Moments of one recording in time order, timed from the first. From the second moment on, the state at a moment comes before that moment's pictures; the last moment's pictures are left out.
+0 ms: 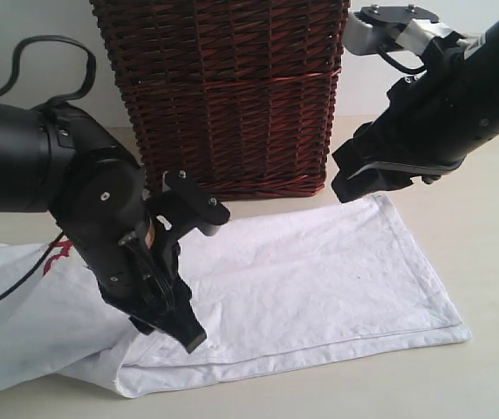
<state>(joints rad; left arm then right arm) -0.78 1.76 -1.05 0.14 0.76 -0.03 0.37 1.45 -1.11 0.41 0.89 -0.39</state>
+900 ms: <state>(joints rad) -0.48 1.91 -1.06 0.27 0.73 -0.19 0.37 1.45 -1.11 0.41 0.89 -0.39</state>
